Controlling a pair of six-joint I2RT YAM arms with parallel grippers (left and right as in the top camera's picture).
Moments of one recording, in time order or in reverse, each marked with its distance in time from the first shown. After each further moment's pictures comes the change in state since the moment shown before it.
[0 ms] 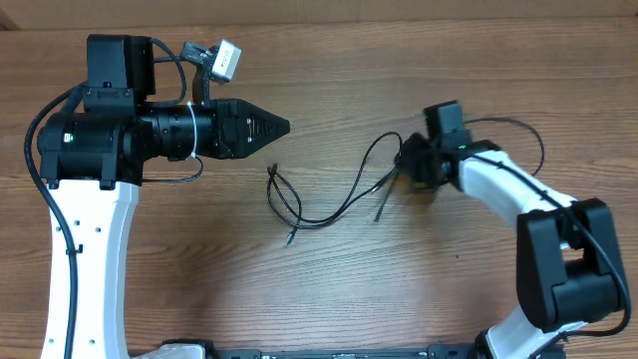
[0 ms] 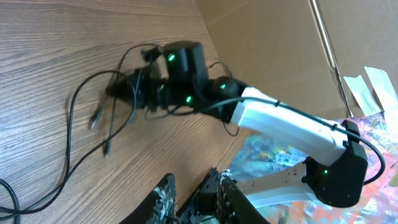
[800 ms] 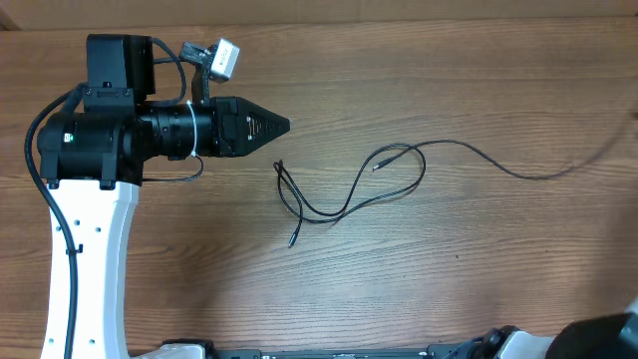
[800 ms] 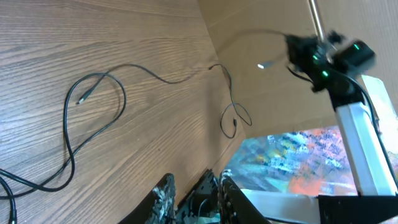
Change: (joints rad) left arm 0.000 0.000 0.000 0.008 -0.003 -0.050; right arm -0.869 -0.330 0.423 -0.044 0.224 -0.478
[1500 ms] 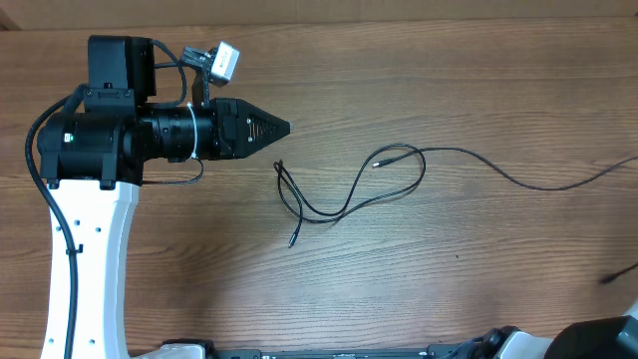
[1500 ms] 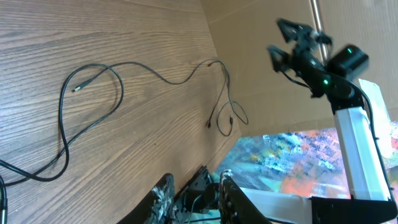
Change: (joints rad) left arm -0.001 0.000 0.000 -0.026 0.001 -0.027; right arm 0.032 -0.005 0.007 -0.189 -0.386 0.095
